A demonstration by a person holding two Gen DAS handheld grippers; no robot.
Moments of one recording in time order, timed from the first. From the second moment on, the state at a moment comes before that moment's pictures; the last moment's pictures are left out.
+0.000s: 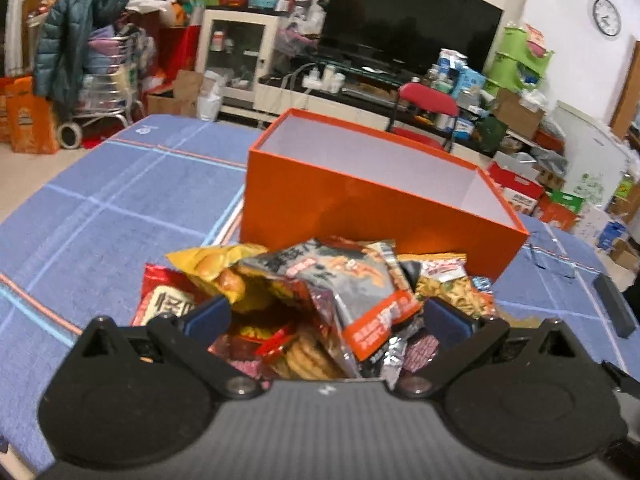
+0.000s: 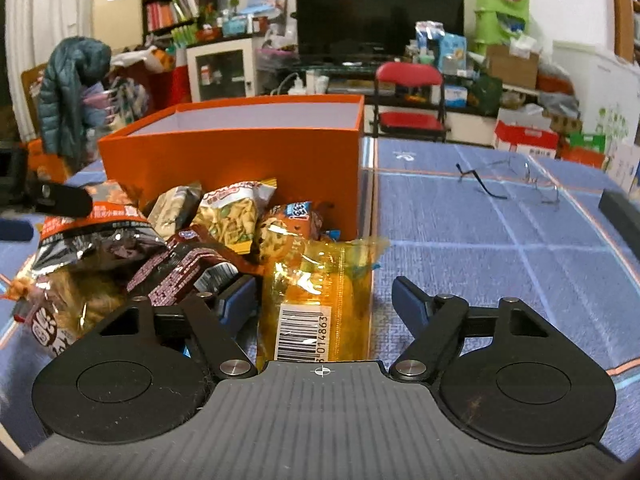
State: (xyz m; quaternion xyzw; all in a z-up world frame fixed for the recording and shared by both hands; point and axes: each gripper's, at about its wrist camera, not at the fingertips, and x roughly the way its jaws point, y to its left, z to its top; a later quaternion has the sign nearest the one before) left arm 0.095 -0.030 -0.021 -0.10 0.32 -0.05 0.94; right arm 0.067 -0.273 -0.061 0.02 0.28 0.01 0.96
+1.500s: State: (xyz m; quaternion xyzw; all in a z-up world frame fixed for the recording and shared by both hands) left arm 0.105 -0.045 -0.003 -0.15 0.33 -0.10 0.93; right arm 0.074 -0.275 -0.060 0.04 0.31 0.03 0.95
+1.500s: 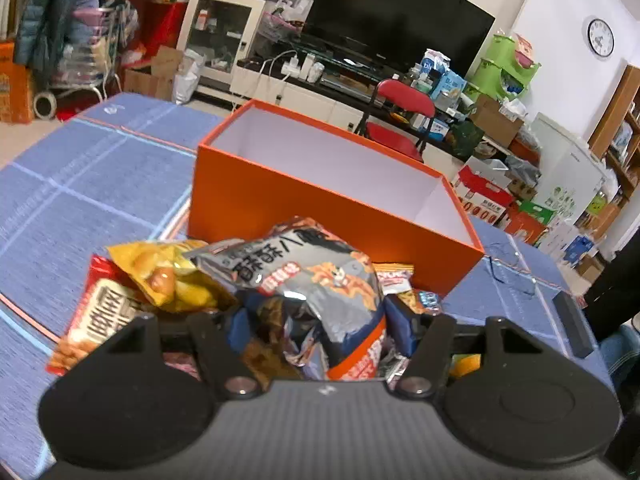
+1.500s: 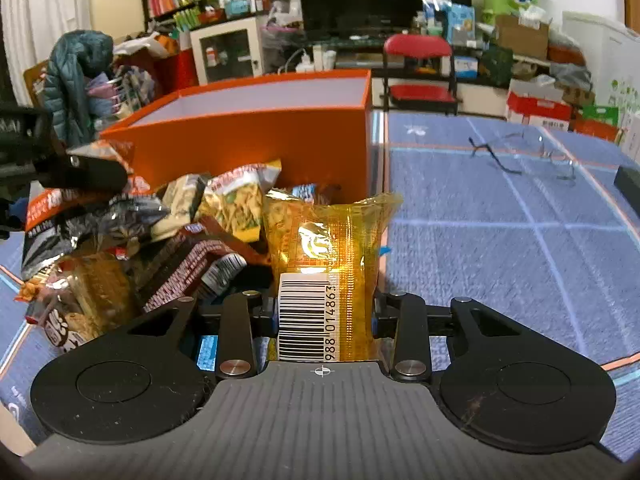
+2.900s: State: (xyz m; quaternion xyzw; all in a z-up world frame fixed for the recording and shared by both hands) left arm 0.257 -0.011 0.067 -0.05 0.29 -0.11 0.95; right arm 0.224 -0.255 0.064 0.06 0.26 0.03 0.96
